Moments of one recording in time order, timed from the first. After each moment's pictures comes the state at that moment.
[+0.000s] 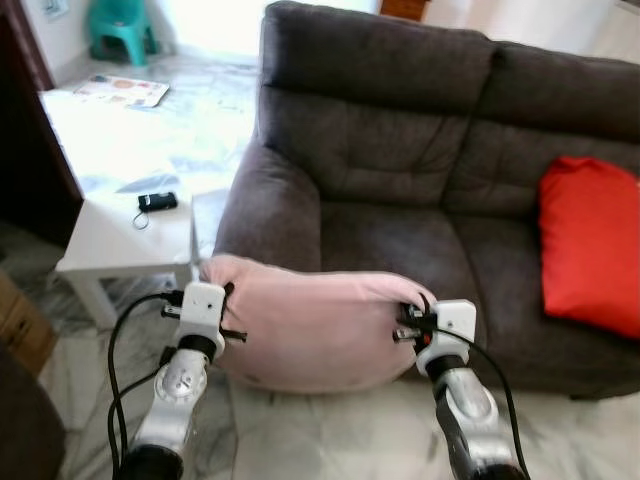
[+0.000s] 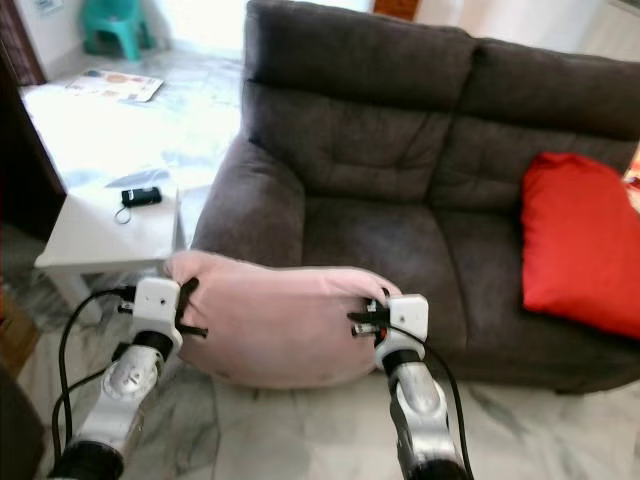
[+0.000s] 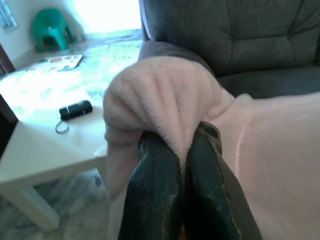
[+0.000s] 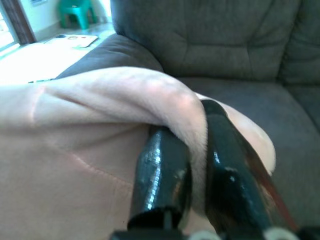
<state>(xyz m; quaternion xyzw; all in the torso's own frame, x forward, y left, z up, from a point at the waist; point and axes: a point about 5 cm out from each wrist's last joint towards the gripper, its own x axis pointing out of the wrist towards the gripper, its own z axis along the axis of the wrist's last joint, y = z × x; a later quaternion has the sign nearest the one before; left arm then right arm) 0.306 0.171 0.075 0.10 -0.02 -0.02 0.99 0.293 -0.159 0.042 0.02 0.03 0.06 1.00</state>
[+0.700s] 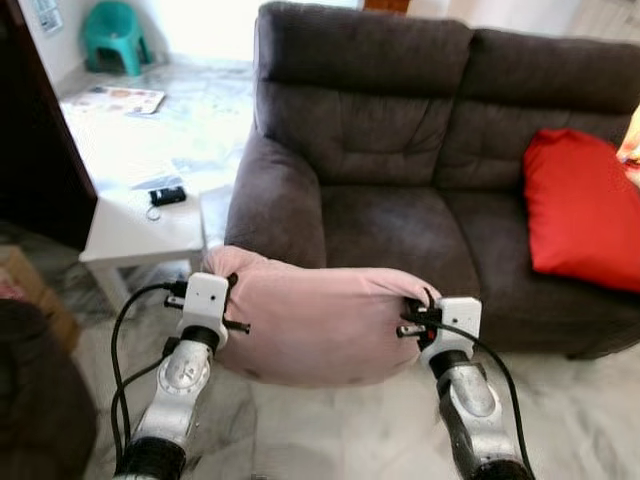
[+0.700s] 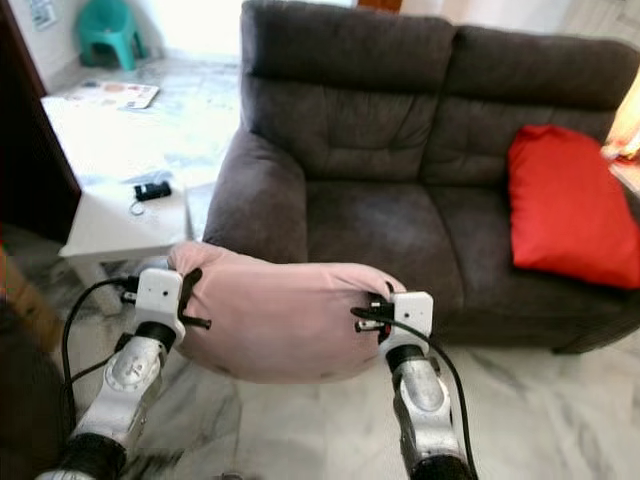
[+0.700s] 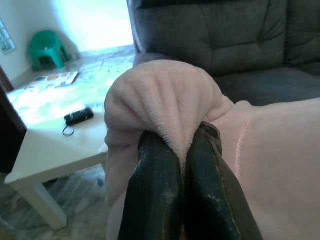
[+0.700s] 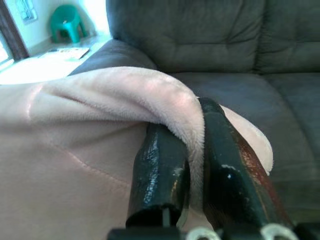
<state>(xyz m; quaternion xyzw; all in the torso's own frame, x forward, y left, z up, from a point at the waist) 0.307 0.168 0.077 0.10 -0.02 -0.03 0.99 0.291 -0.162 0.041 0.02 0.03 0.05 1.00</state>
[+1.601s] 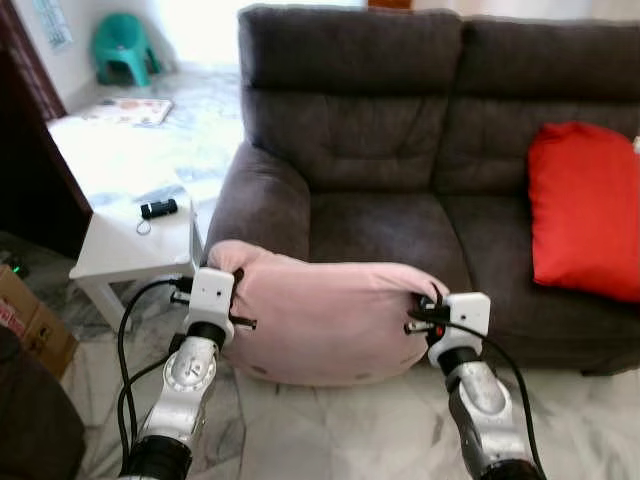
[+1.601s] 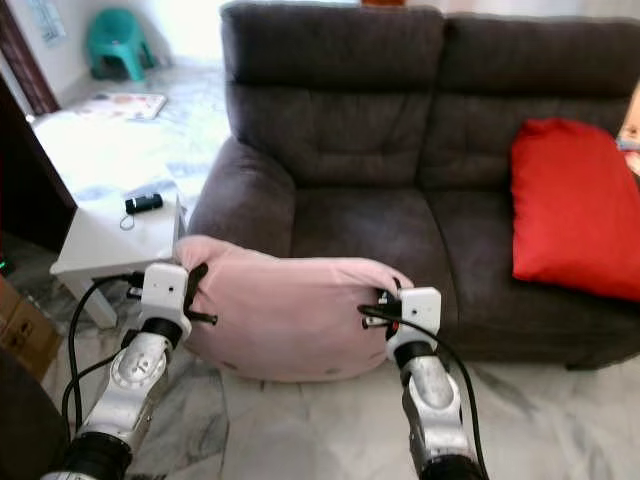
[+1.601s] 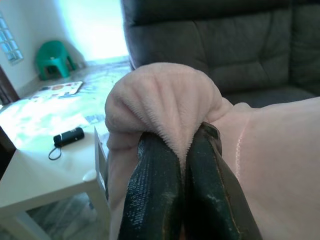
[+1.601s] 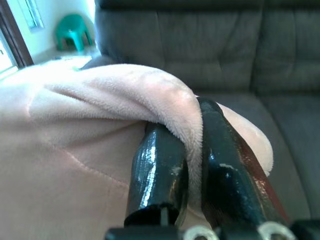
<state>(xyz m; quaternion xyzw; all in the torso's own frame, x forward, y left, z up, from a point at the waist) 0.313 0.161 0.093 0.10 -0.05 -0.04 0.99 0.301 -0.168 0.063 0.01 -0.01 0.06 1.00</state>
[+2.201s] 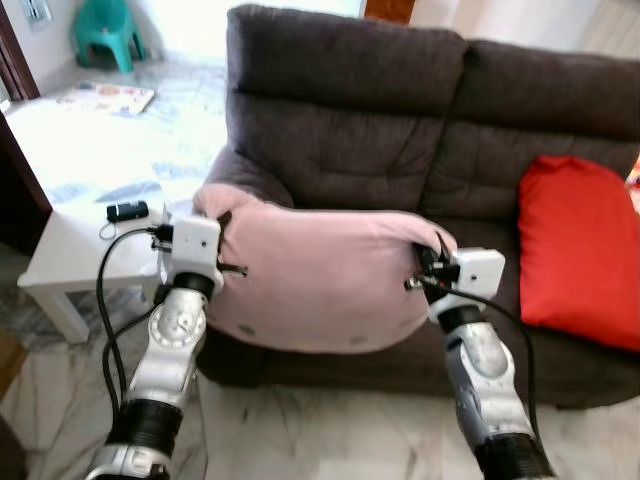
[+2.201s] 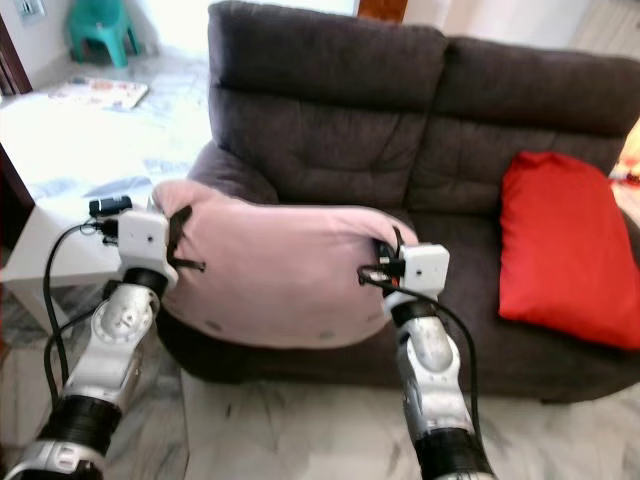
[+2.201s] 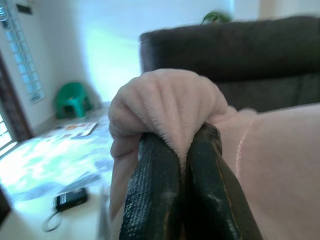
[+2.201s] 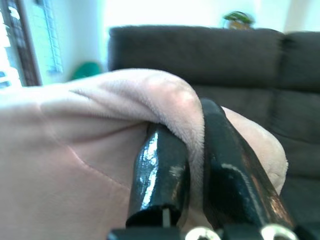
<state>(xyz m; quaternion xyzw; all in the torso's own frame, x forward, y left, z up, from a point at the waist) 0.333 0.185 0.161 0.12 -0.14 0.01 0.98 0.320 -0.139 0.123 0.03 -0.12 0.10 0.99</state>
